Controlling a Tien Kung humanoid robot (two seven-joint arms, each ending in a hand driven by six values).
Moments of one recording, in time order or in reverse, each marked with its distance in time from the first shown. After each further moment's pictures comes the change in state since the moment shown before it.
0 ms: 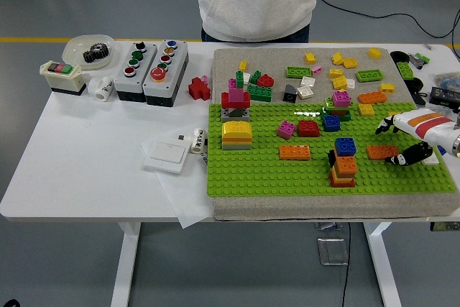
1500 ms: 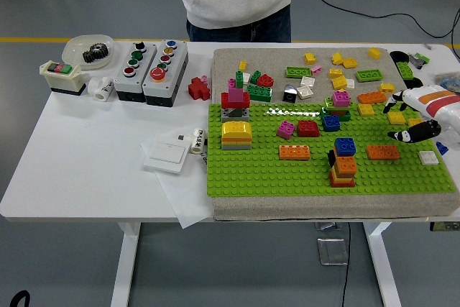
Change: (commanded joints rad) left arm -0.014 0.014 0.038 -0.014 0.143 0.001 -0.008; right arm 0.024 -0.033 0.075 0.042 0.017 -0.022 0.011
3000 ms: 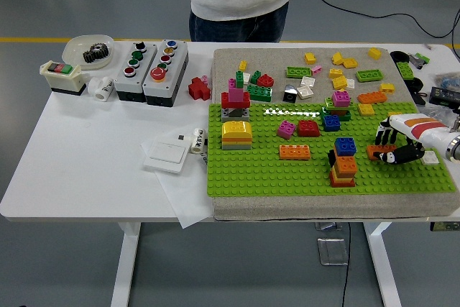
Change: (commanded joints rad) left arm 0.059 -0.014 -0.134 0.020 0.144 -0.121 0.006; right arm -0.053 0.063 -0.031 -0.042 0.113 0.040 -0.035
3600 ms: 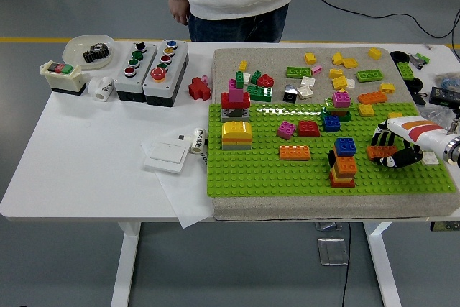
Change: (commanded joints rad) left arm 0.001 -0.001 -0.002 0.000 0.002 -0.001 0.000; right arm 0.007 0.010 -0.029 -0.015 -0.011 -0.001 -0.002
